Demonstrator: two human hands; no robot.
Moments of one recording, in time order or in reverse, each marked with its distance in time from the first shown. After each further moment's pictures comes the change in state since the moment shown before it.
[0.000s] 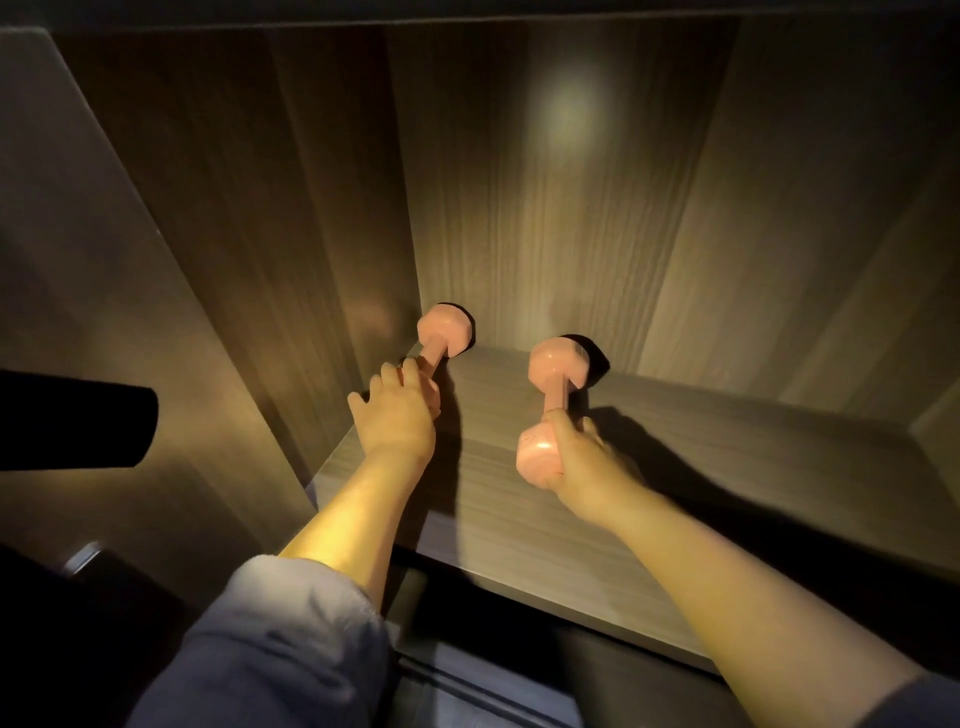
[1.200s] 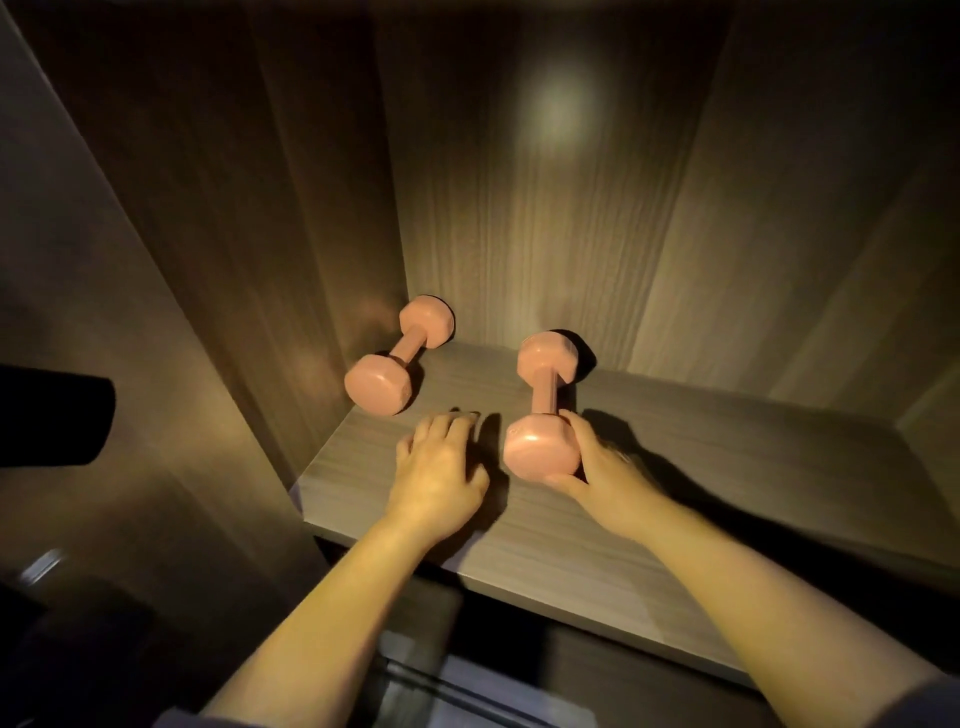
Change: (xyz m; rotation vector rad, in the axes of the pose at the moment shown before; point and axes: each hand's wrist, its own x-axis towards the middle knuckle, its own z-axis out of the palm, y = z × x) left_hand -0.061 0.013 0.022 -0.407 -0.031 0.355; right_hand 0.001 0.031 0.006 0.152 0.012 -0.041
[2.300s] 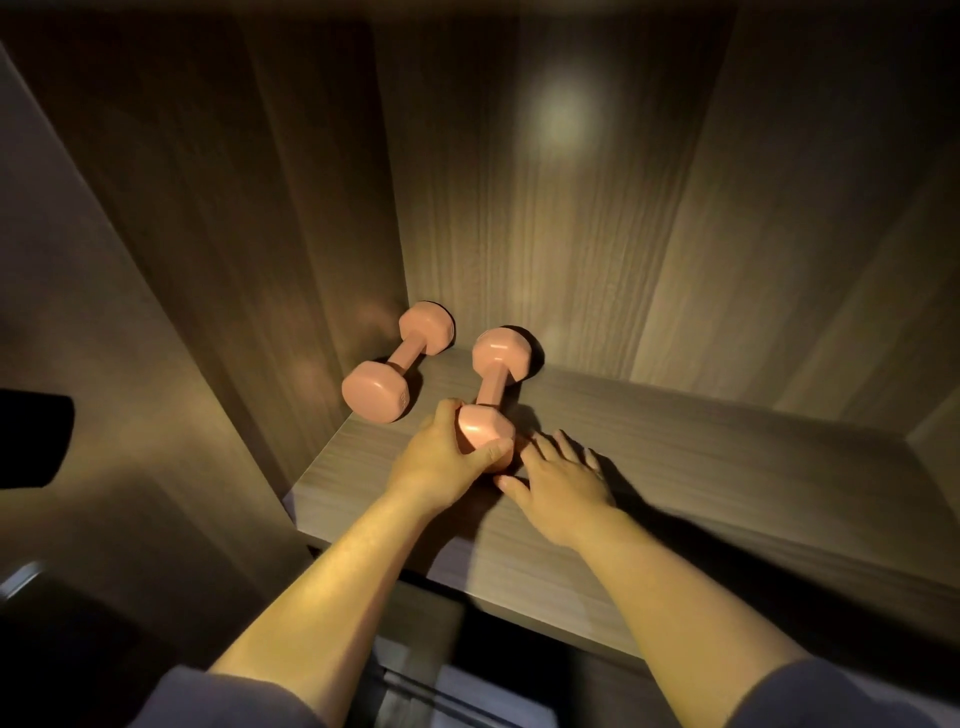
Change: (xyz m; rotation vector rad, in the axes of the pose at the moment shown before) left_hand 0.029 0.009 -0.009 -0.408 -0.113 -0.216; right_hand 0.034 -0.017 0.031 -0.336 -0.036 -0.061
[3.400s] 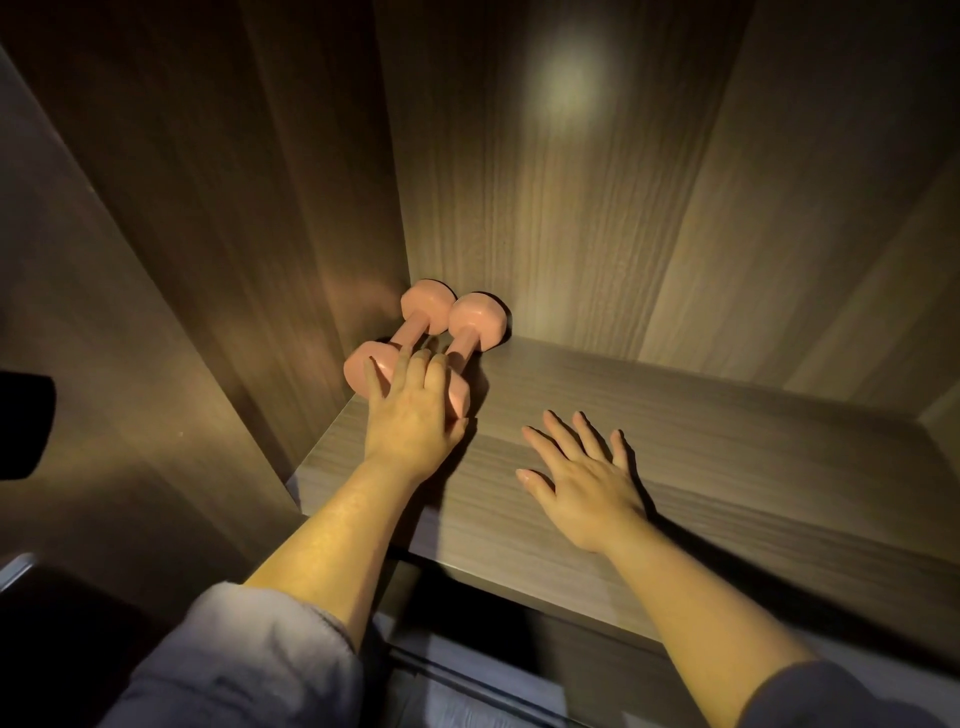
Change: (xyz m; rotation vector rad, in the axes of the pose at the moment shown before) left_hand 0.024 -0.027 -0.017 0.780 0.266 0.235; right_hand -0.004 0.031 0.037 -0.089 0.113 -0.052
